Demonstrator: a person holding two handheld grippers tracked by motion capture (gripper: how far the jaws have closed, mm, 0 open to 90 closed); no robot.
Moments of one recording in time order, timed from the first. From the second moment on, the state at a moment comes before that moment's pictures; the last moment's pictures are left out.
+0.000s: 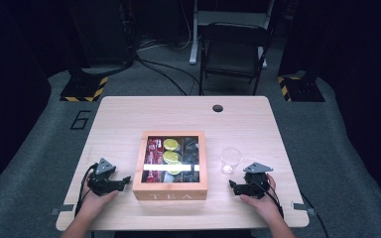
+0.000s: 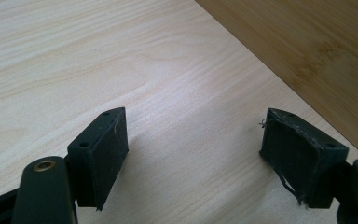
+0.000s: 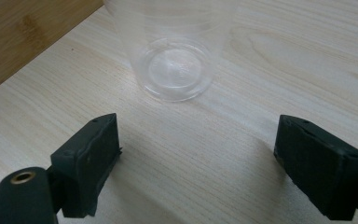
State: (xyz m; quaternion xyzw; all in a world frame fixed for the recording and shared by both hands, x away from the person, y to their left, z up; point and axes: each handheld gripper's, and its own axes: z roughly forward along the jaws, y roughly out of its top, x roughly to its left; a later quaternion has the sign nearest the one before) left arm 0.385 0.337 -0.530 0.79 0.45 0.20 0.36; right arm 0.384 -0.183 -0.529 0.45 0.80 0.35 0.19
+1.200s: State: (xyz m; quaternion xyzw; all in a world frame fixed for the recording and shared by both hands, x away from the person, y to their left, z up) left arm 0.382 0.341 -0.522 0.79 0.46 0.18 0.35; right arm 0.373 -0.174 -0.516 0.42 0.83 0.34 0.17
